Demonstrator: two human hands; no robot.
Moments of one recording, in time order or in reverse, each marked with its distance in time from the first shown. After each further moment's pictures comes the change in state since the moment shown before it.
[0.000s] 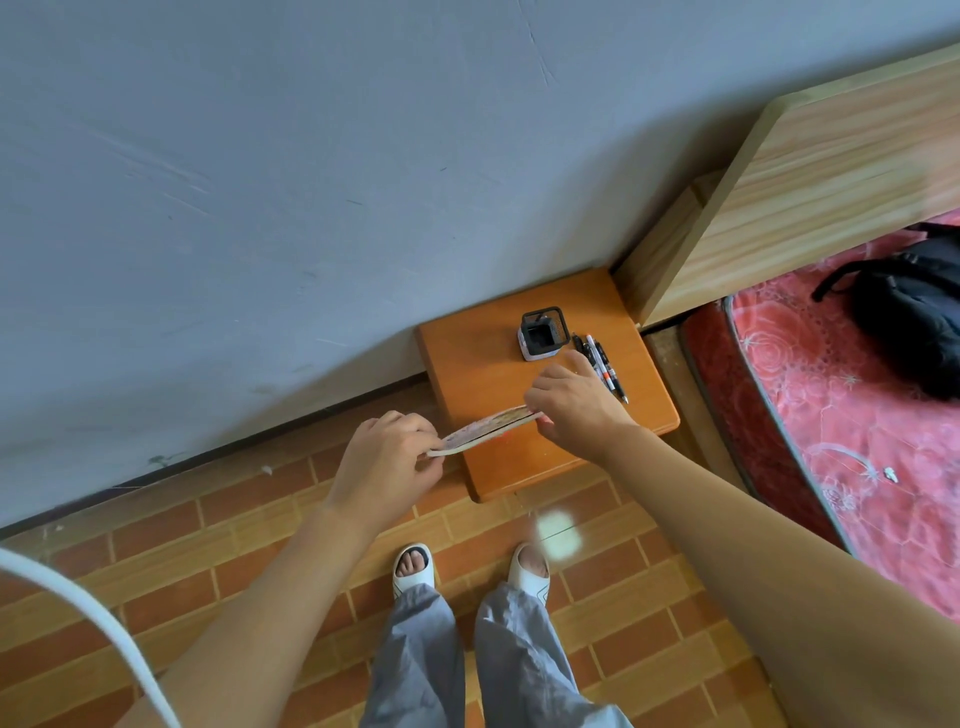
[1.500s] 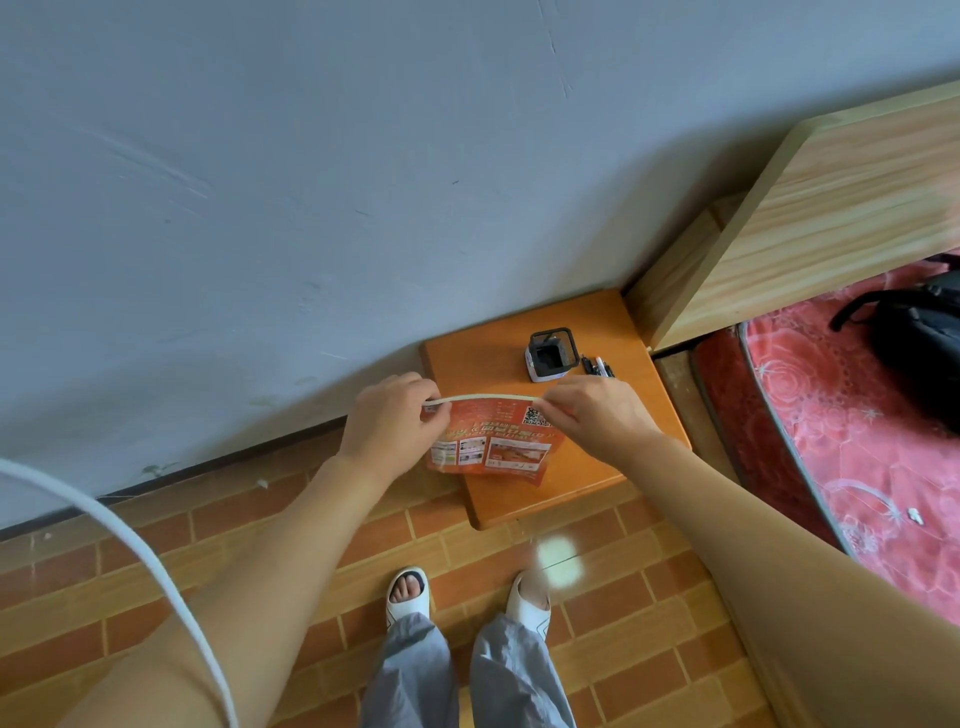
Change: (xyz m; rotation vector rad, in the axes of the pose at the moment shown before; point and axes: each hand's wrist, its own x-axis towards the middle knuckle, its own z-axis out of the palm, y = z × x) left_hand 0.069 -0.017 0.004 -0.001 0.098 -0.100; right_hand 0.012 0.025 0.004 0.262 0.175 0.138
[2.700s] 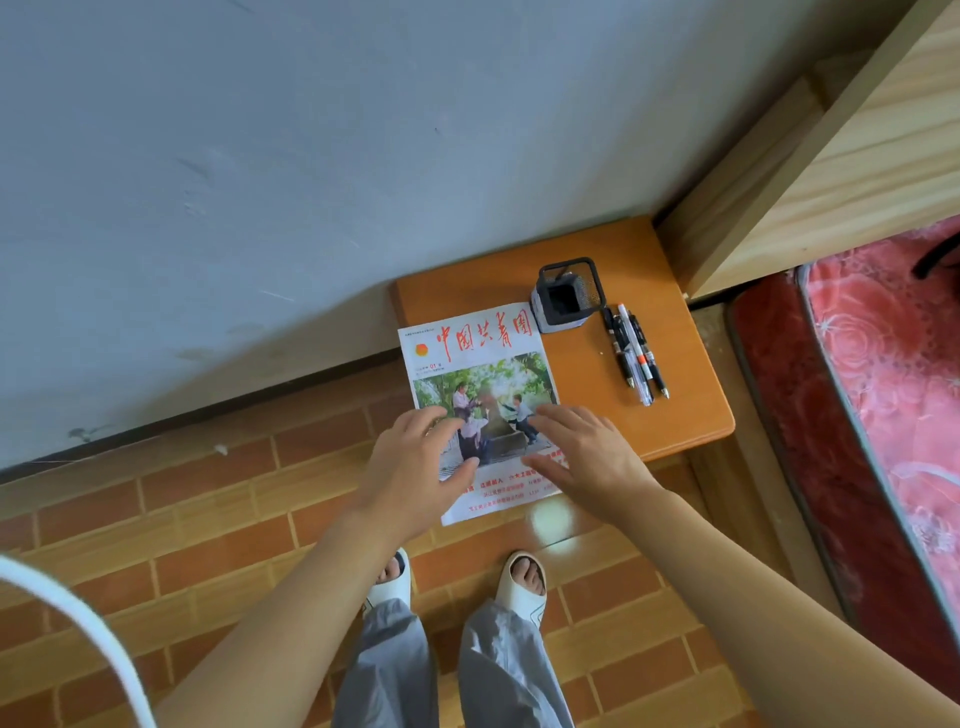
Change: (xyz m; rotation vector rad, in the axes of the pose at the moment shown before) left_hand -0.037 -0.028 0.182 -0.067 -0.231 -0.069; right_hand -0.040 0.045 0.162 0.109 -0.218 0.083
